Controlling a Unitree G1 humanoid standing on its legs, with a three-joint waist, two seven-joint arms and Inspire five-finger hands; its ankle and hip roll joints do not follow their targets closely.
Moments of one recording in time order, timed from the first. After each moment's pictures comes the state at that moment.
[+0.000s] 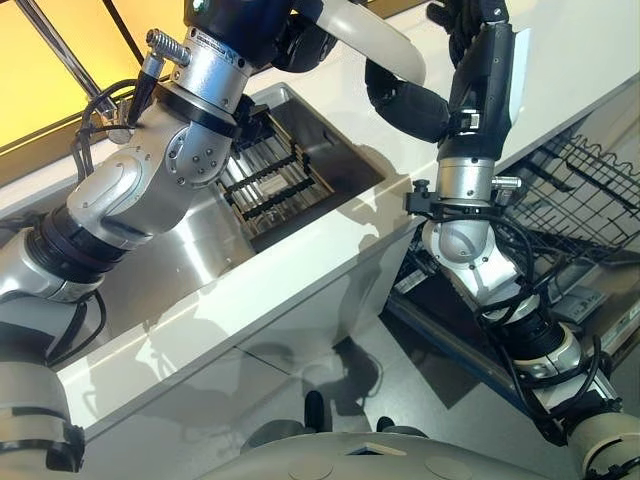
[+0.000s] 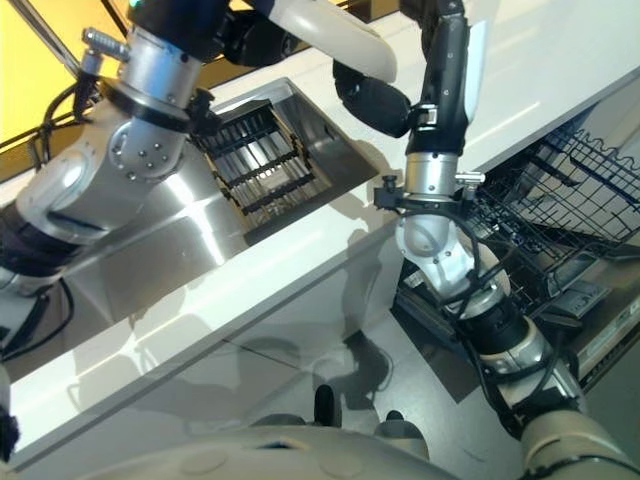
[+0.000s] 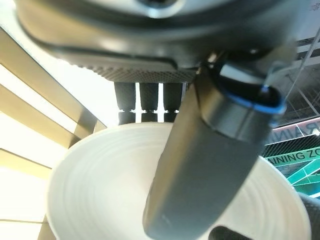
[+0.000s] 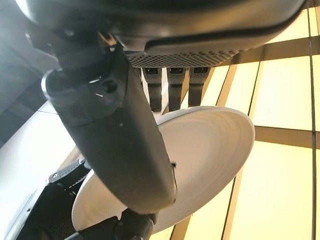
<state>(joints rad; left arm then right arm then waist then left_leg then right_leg) -1.02 0.91 -0.64 -0.25 0.29 0.17 0.41 -0.53 -0.53 0.41 -0.28 0.08 -0.06 -0.71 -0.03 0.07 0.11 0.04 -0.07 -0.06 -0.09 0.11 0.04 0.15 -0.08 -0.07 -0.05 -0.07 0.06</state>
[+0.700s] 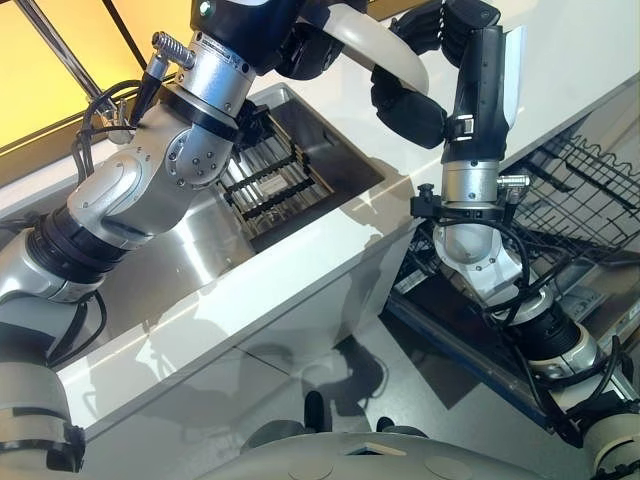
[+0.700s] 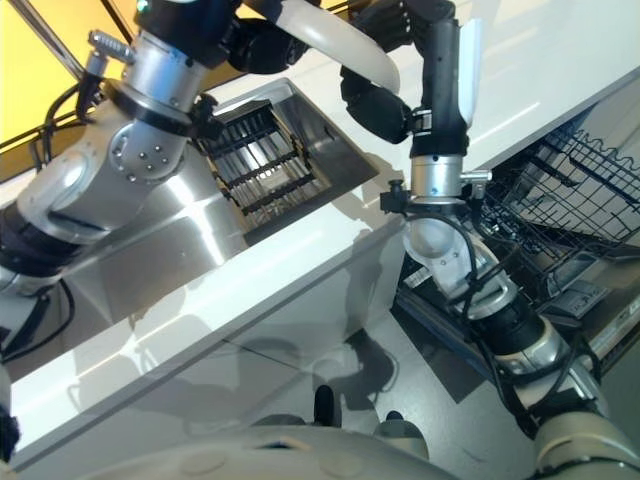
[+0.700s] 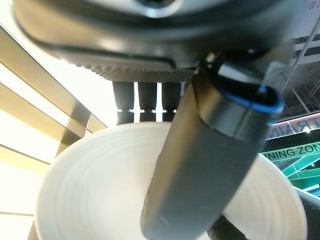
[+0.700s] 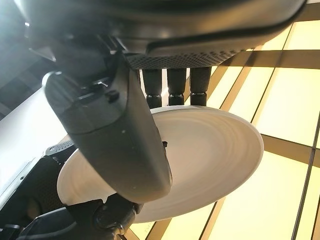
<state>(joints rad) -1.01 0.91 -0.63 -0.24 0.29 0.12 0.38 -0.52 -0.62 0.44 -0.28 0.01 -0.04 -0.71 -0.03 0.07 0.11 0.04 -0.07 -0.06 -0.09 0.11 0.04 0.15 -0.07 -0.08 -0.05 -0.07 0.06</state>
